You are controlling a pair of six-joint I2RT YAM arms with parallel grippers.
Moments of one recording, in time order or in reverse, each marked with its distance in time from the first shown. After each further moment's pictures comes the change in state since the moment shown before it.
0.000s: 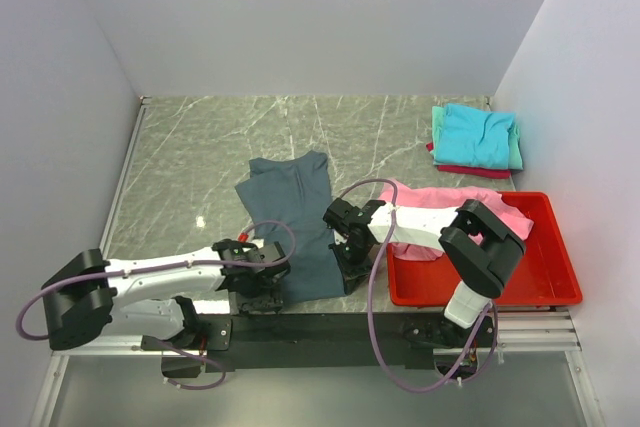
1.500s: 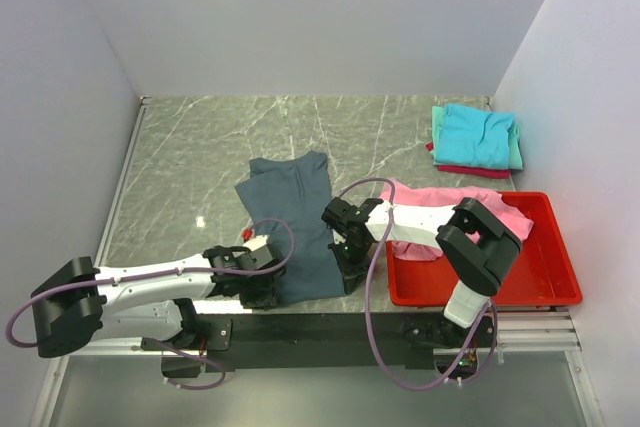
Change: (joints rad) left arm 0.000 -0.065 -0.089 0.201 -0.055 0.088; right arm 0.000 0.019 0.025 -0.029 0.005 -0.005
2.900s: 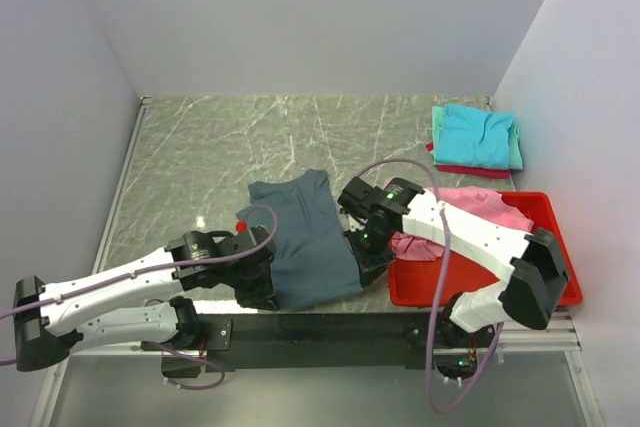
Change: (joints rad) left arm -0.025 -0.172 0.272 -0.323 0.194 -0.126; right arm 0.000 -0.274 0.185 -0.430 0.006 -0.010
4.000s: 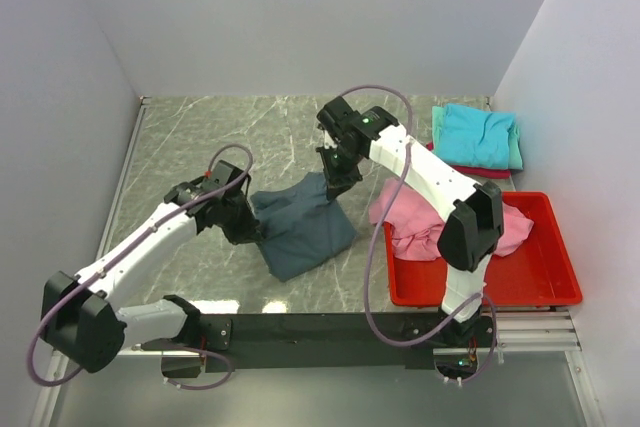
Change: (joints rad) left arm 0.604 0.220 0.132 0.089 0.002 0.290; right arm -0.202 0.427 0.679 -0.004 0.137 -0.097
